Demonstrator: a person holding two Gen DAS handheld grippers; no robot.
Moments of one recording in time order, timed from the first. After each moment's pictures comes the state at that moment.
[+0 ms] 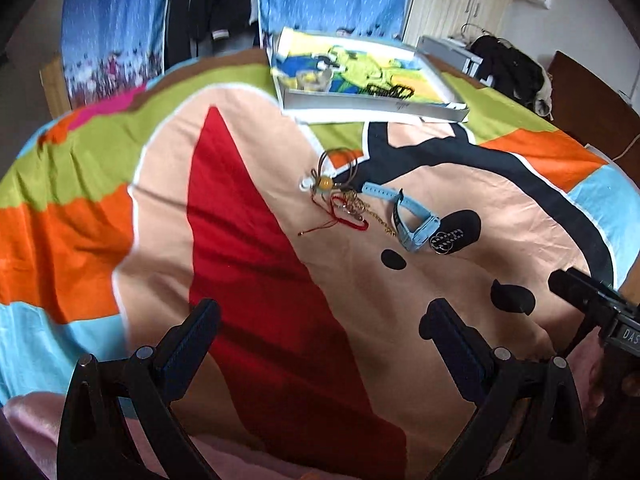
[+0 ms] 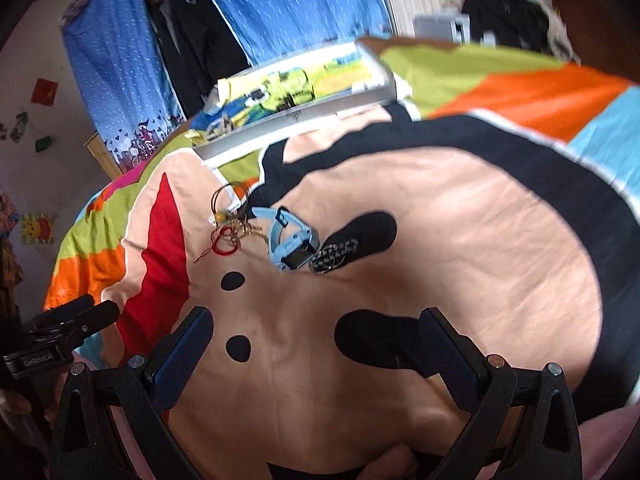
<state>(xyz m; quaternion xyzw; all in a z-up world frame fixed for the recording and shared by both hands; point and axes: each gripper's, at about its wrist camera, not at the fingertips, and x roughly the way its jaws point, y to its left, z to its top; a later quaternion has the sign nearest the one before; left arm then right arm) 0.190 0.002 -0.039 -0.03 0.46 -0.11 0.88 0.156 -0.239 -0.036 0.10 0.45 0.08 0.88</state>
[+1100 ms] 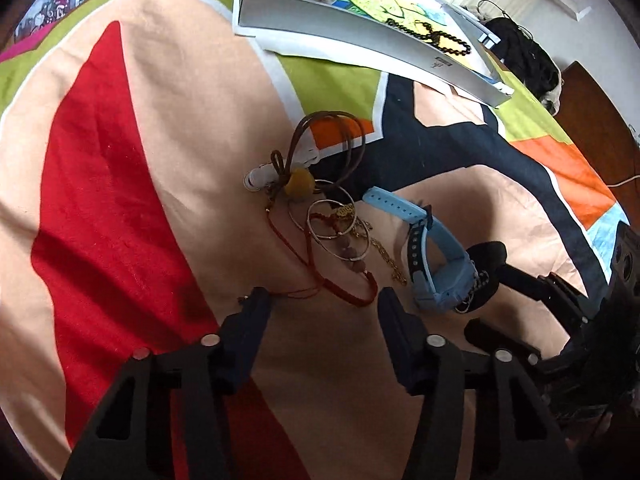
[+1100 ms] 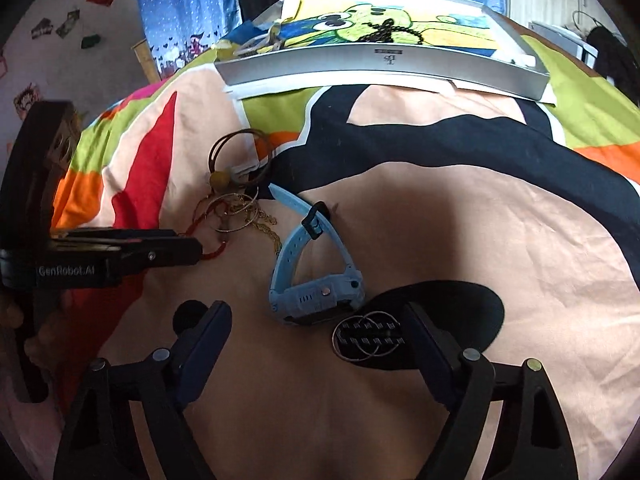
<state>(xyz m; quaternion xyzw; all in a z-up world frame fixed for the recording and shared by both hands) 0.327 0.000 -0.122 -0.11 0.54 -0.18 0.81 0.272 -0.186 -0.109 -0.05 0.50 0.20 0.84</state>
